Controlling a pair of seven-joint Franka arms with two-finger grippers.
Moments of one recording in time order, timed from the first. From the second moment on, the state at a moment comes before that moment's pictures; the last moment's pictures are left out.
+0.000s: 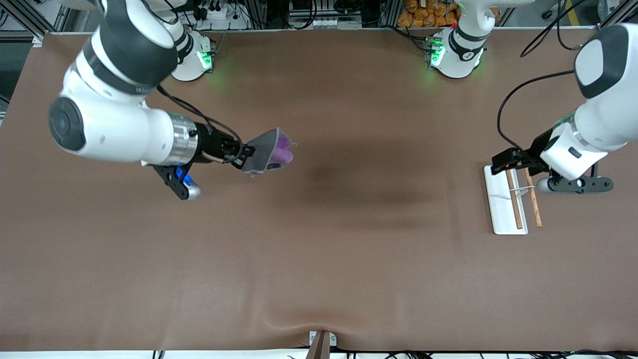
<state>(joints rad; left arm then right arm) -0.04 0.15 -0.08 -1.68 -0.12 1.83 -0.12 0.18 0.42 0.29 -1.22 0.45 1.60 1.20</state>
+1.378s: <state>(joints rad) -0.24 0.28 -0.12 -1.59 -0.52 1.90 -1.18 0.55 0.55 0.29 -1.23 0.41 2.48 2.09</state>
